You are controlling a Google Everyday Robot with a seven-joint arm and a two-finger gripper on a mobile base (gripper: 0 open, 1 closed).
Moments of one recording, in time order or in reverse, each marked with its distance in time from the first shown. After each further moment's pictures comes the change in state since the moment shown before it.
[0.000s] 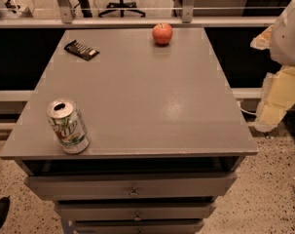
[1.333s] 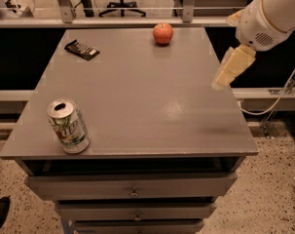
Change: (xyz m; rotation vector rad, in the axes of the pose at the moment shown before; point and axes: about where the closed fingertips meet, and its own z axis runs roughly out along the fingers) arm -0.044 -0.117 0.057 0.169 -0.261 0.040
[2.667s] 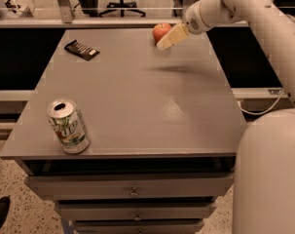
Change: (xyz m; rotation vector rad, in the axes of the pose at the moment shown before) arm -0.084 -0.157 0.178 0.068 -0.323 0.342
